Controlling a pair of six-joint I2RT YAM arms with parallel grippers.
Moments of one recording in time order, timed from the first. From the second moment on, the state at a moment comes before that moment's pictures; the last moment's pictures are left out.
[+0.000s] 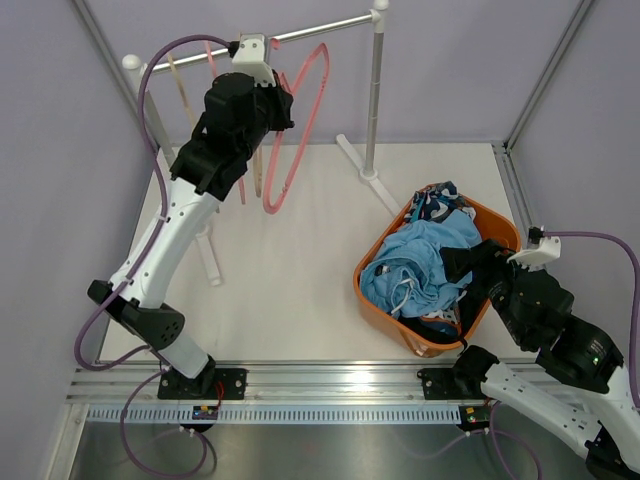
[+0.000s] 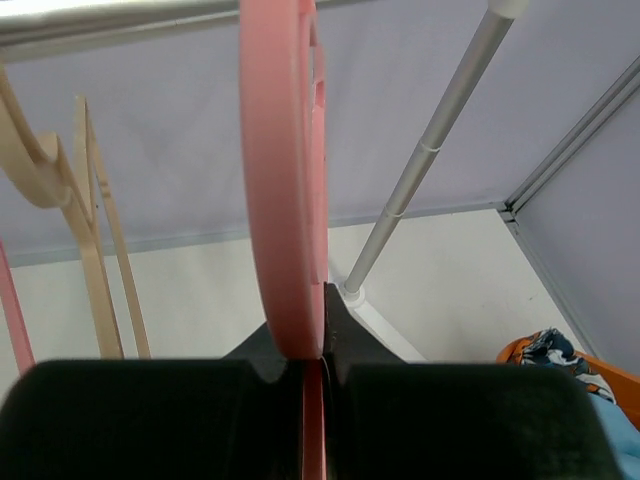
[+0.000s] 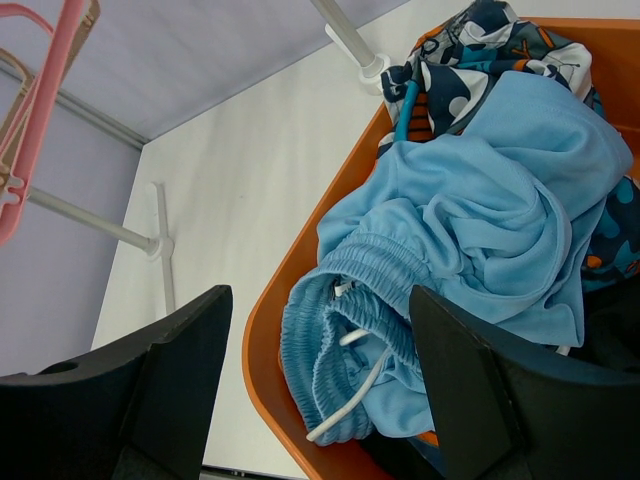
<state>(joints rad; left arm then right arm) -0.55 1.62 2.01 -0.49 -0.23 -0.25 0.80 0.45 1.01 -0.83 0.58 0.76</state>
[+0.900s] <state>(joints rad) -0.55 1.93 2.29 -0.39 -0.38 -0.22 0.80 0.41 1.01 -0.85 0.62 0.73</state>
